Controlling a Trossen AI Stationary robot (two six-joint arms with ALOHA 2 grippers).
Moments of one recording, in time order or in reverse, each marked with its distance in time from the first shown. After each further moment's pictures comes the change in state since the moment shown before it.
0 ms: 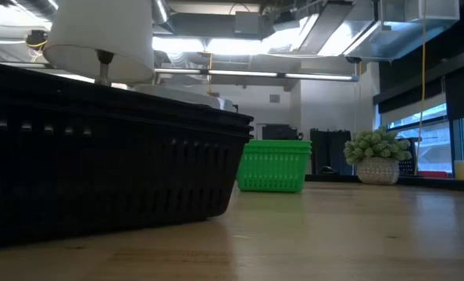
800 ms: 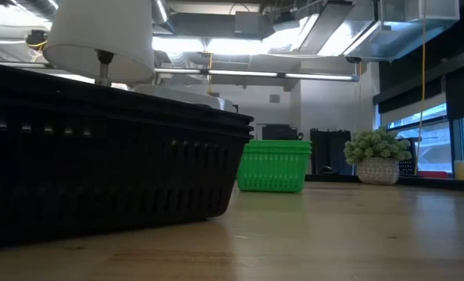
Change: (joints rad) left arm -0.022 -0.058 0.000 0.000 -0.070 0.118; right arm 0.036 -0.372 0.000 -0.587 0.463 -0.045
